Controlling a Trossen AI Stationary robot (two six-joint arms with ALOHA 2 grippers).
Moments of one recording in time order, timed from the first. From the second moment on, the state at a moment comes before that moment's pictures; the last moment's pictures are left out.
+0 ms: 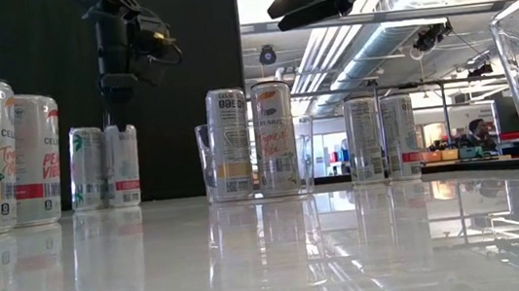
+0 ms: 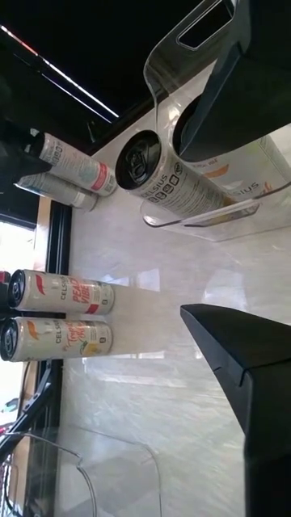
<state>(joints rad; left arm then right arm) 0.79 1.55 1.36 -1.24 -0.21 0.34 0.24 1.43 0.96 -0.01 0.50 0.03</state>
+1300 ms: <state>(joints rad) 0.85 1.58 1.37 -1.22 -0.17 0.40 0.24 1.43 0.96 -0.01 0.49 0.05</state>
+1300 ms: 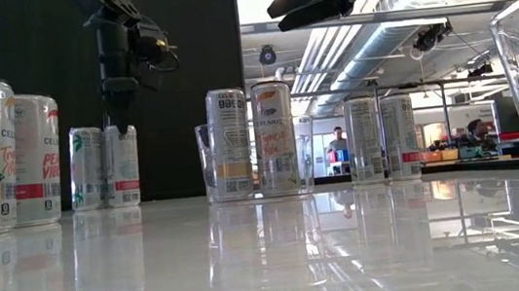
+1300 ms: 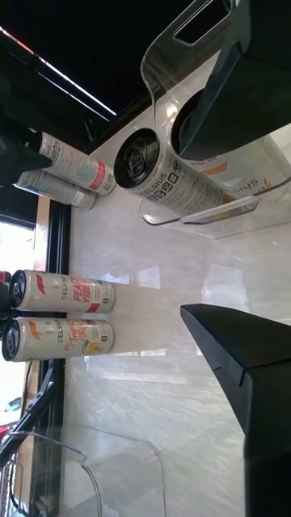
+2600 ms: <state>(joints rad) 0.33 1.52 1.59 -1.53 -0.16 -0.04 0.24 1.43 0.96 -0.03 0.49 0.05</state>
